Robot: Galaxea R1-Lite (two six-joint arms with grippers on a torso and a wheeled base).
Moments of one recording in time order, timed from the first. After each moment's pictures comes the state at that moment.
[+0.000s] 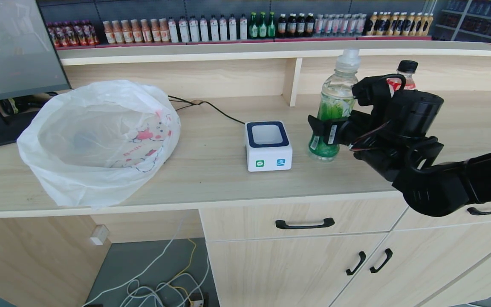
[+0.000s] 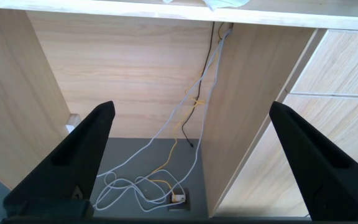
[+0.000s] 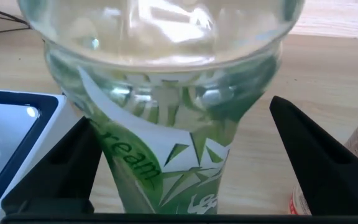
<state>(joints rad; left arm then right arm) 0.00 0.00 0.00 0.00 0.00 0.00 0.39 1.93 -1.12 -0.92 -0.22 -0.09</state>
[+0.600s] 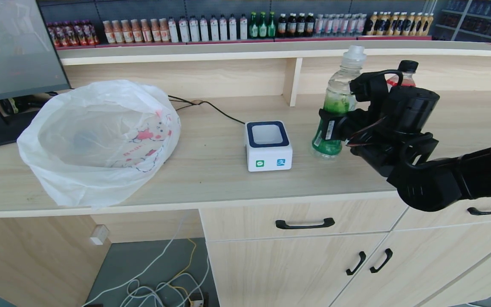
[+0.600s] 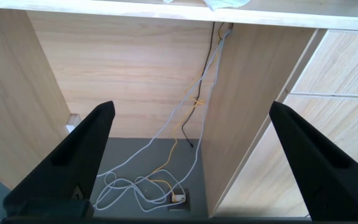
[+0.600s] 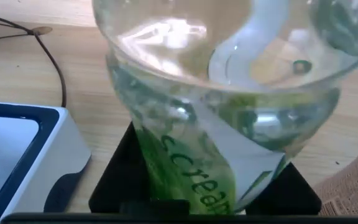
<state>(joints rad) 0.00 0.00 0.00 0.00 0.00 0.00 0.39 1.95 -1.16 -0.92 -0.23 -0.10</state>
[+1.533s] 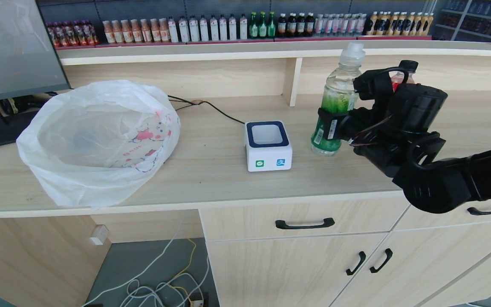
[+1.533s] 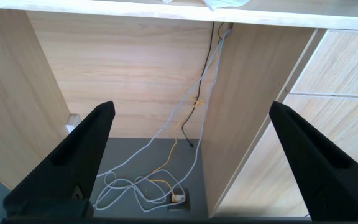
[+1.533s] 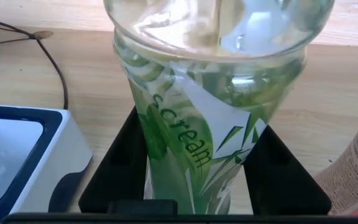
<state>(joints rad) 0.00 0.00 0.00 0.00 0.00 0.00 0.41 1.92 -1.14 -0.93 -0.23 -0.09</state>
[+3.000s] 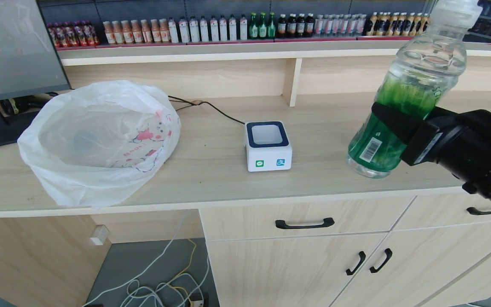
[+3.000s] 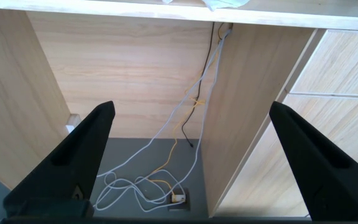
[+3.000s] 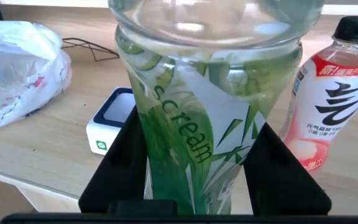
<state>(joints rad) 0.00 0.00 0.00 0.00 0.00 0.00 0.54 1.37 -0.66 -0.95 -0.18 -0.09</state>
